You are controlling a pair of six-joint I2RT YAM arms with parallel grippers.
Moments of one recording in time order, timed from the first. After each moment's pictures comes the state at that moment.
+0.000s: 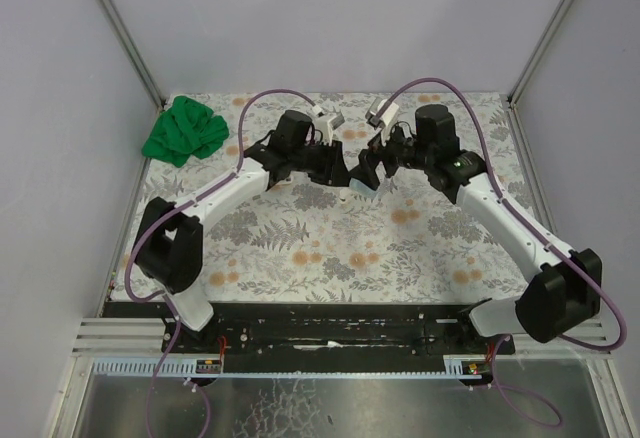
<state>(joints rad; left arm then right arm) -0.53 1.71 1.33 -0.24 0.63 -0.37 0.44 1.36 1.20 -0.28 -0.58 -0.28</state>
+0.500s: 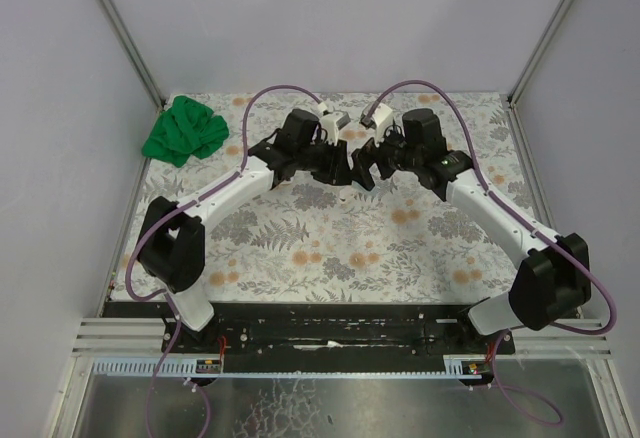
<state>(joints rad) -0.57 1.73 1.39 -0.30 0.51 -0.31 0.46 1.45 1.20 -0.29 -0.41 -0.21</state>
